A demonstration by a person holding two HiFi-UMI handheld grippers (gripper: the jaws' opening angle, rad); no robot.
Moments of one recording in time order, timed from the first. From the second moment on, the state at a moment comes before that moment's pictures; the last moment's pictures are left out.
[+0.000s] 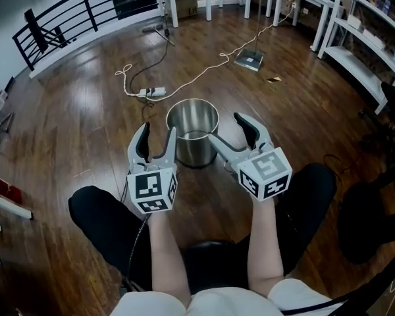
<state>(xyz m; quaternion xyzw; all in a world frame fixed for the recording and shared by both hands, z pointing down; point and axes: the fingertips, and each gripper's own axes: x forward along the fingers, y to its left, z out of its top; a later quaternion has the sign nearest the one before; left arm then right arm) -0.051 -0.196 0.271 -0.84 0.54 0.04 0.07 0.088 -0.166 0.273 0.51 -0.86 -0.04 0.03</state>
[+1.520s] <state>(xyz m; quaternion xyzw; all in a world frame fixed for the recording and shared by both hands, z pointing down) -0.152 -0.373 0.407 -0.77 0.63 -0.02 -0.06 -0.089 -0.391 0.573 0.28 -0.84 0.11 0.45</state>
